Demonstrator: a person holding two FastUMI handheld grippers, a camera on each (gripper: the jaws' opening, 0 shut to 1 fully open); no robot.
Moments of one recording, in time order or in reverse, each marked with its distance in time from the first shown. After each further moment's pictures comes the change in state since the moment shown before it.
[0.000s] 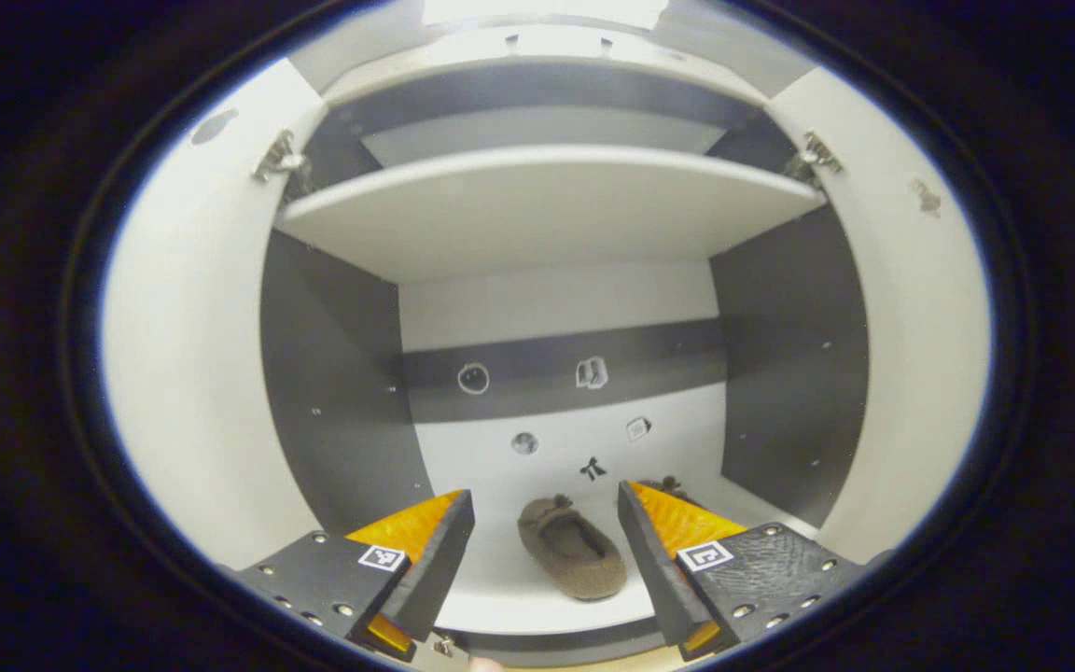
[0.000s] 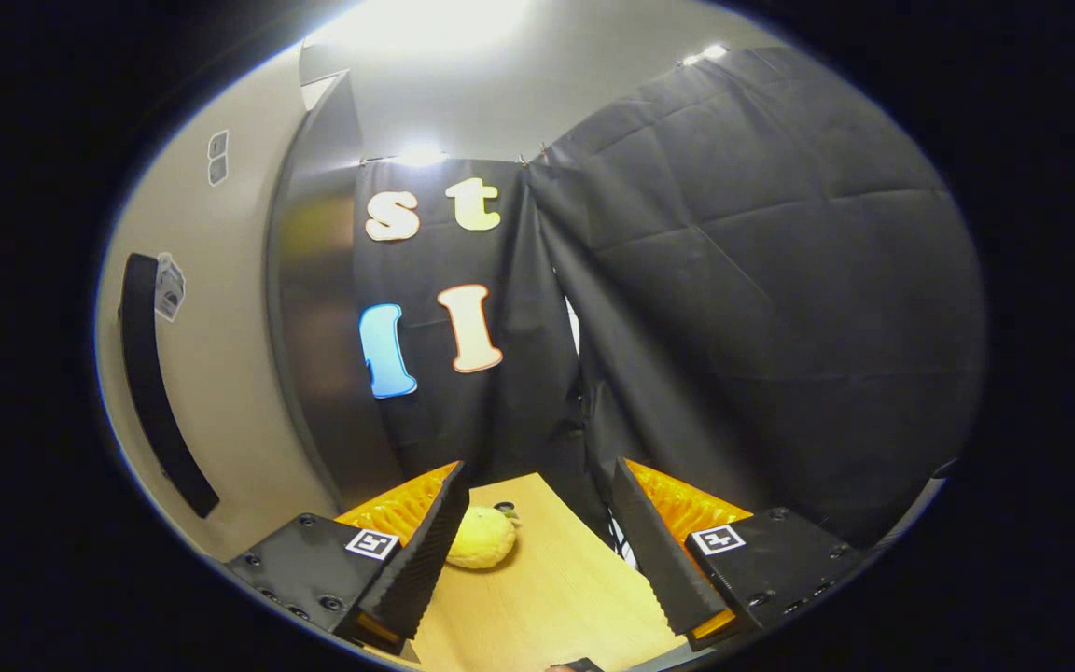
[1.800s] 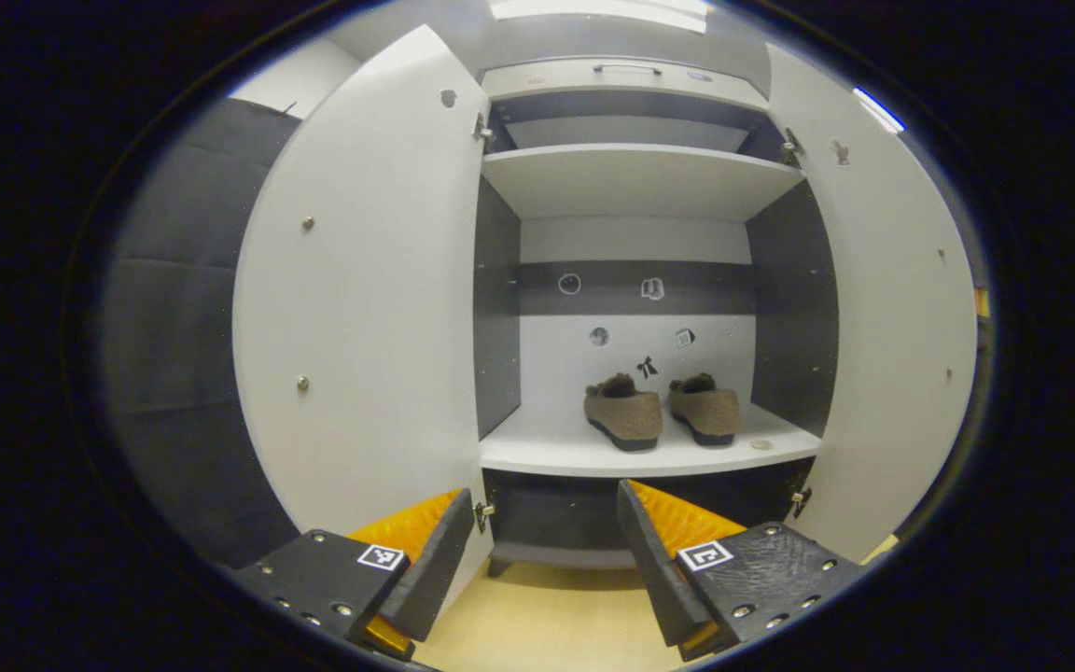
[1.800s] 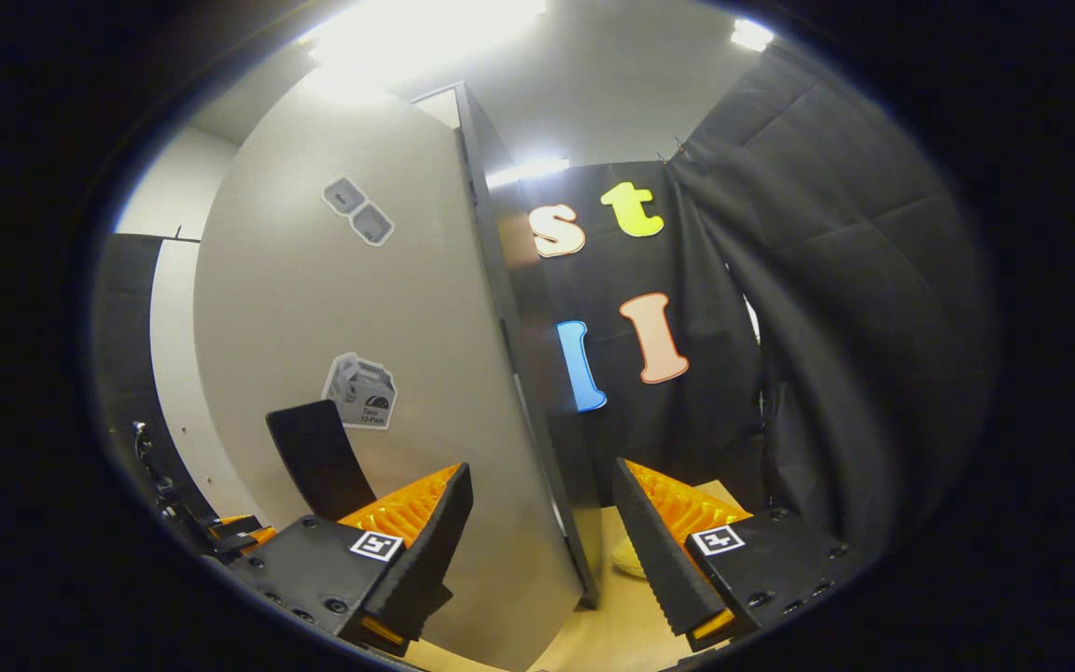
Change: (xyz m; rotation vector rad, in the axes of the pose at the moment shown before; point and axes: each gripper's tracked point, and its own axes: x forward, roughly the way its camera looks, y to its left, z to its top) left arm -0.063 0.018 -0.025 -0.101 0.101 0.277; right arm -0.042 0.183 0.044 0.076 0.008 0.516
